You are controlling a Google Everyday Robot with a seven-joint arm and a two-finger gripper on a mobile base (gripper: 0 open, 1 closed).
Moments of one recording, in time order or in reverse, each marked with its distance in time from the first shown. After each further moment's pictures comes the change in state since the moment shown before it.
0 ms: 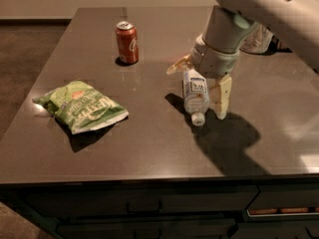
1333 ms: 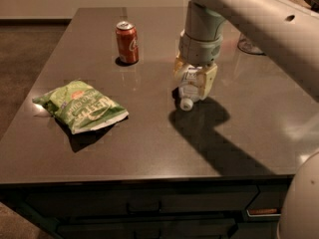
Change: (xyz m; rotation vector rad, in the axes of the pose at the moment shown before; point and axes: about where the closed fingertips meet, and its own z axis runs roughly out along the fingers) arm 0.032 -0.036 0.010 -0.124 0.118 -0.035
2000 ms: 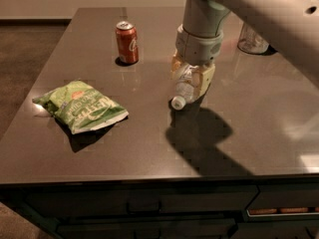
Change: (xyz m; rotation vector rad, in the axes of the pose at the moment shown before) arm -0.032 0.009 -0.025 0.027 -0.015 0.009
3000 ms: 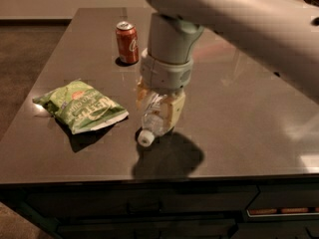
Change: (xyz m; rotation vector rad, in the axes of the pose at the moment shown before) arm -0.123 0.015 0.008 -0.013 -0.143 -0.116
